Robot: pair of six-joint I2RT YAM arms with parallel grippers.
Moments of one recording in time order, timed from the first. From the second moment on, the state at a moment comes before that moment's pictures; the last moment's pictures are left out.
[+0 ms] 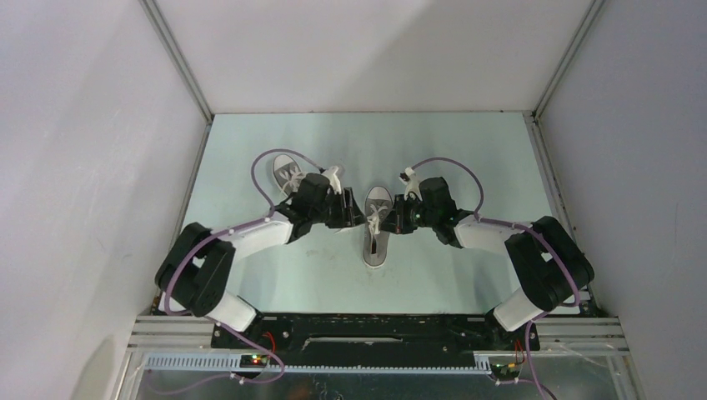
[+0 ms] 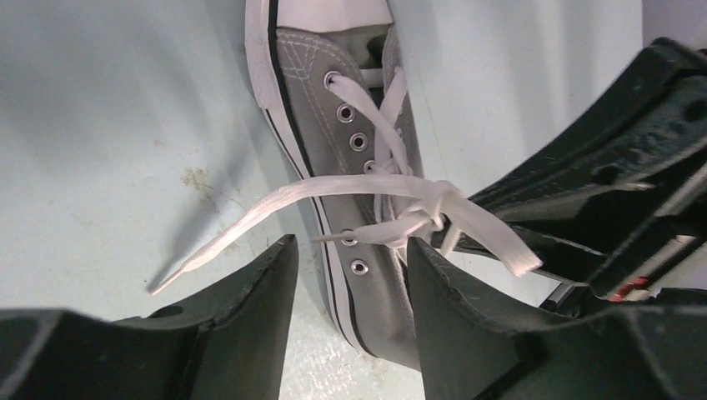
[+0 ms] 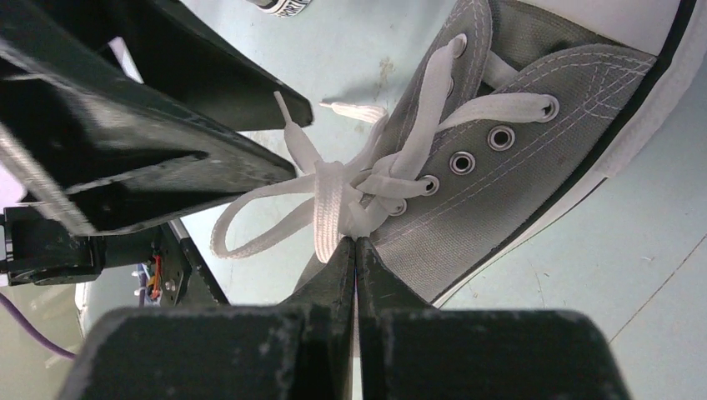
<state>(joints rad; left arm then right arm) -0.57 1.48 0.77 0.07 0.26 -0.60 0.55 1.57 0.69 0.30 -0.51 0.57</state>
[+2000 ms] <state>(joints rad) -0.69 1.49 0.87 0.05 0.20 -0.46 0.56 1.57 0.69 0.32 -0.48 0.60</state>
